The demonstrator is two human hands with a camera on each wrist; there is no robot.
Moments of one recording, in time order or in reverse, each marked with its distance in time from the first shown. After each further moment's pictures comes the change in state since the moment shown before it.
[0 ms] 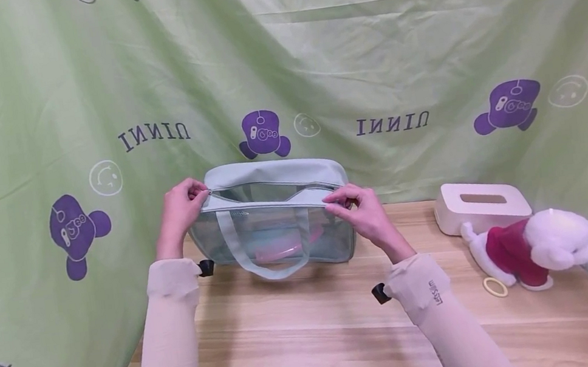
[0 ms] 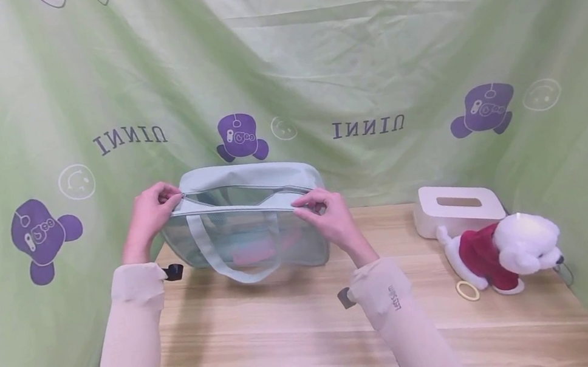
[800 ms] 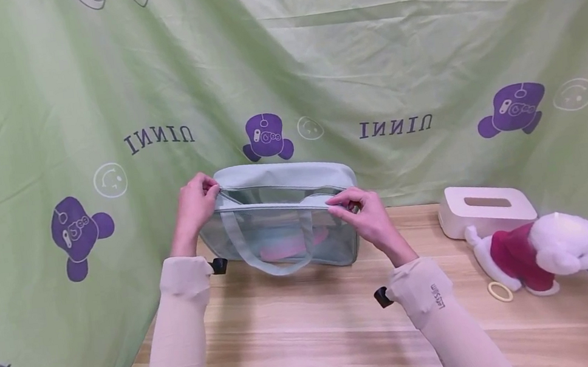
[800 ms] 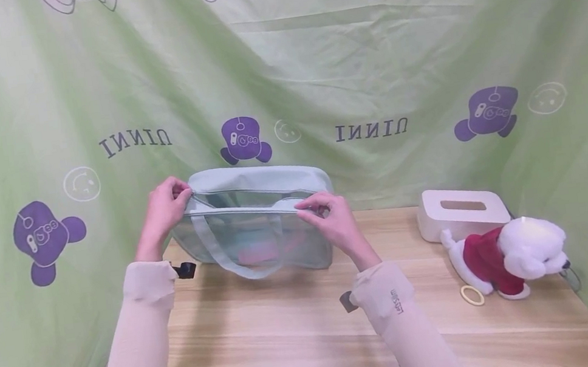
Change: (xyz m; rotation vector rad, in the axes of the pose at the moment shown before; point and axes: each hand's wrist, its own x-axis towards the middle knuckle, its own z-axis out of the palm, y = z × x) left_hand 0.001 0.036 0.007 -0.006 0.023 -0.014; right_hand 0.001 0.015 0.003 -0.029 0.027 0.015
